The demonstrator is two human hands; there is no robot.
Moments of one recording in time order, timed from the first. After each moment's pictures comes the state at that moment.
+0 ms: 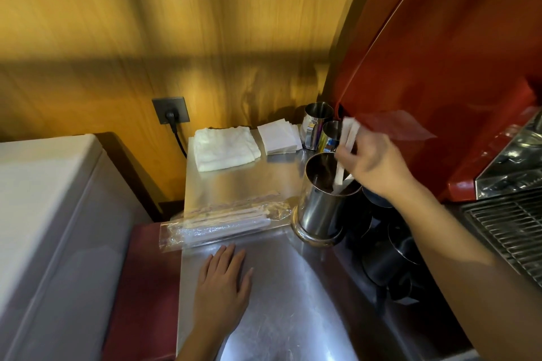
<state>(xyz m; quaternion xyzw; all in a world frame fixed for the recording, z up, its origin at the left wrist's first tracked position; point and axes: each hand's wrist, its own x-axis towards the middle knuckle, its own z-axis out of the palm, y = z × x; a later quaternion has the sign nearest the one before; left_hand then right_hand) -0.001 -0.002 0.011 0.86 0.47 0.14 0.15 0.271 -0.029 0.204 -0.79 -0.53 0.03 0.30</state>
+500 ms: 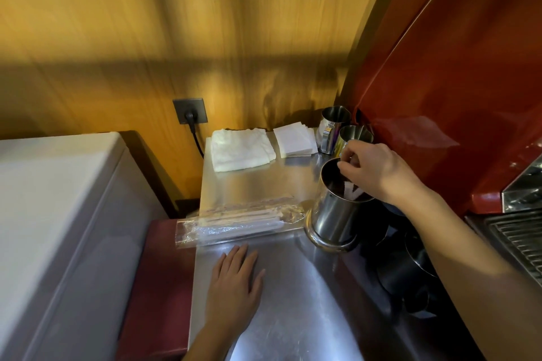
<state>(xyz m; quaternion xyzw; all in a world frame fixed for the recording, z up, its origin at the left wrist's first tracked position) -0.001 -0.001 0.009 0.85 0.48 0.13 0.17 0.267 -0.016 0.201 -0.80 -0.57 0.07 0.19</state>
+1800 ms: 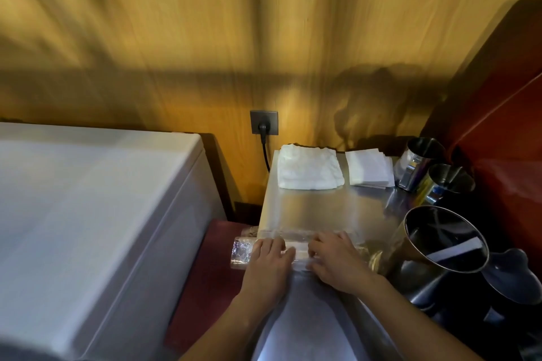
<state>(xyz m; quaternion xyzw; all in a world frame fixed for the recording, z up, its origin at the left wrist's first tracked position) -0.005 0.060 0.054 0.89 0.43 0.11 -0.04 0.169 0.057 0.055 -0.61 -0.78 0.11 0.06</state>
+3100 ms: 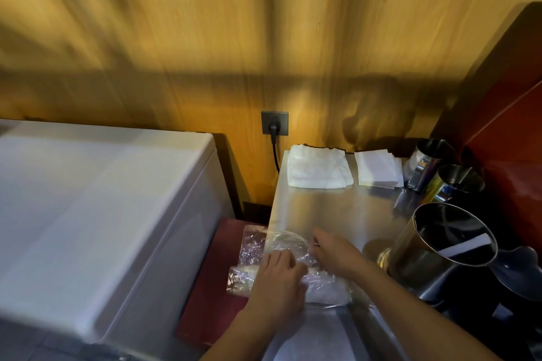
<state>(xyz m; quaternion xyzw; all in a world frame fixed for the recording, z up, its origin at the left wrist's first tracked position) -0.014 0.026 0.063 0.88 0.45 0.13 0.05 0.150 0.075 0.052 -0.68 -0.67 0.30 0.09</state>
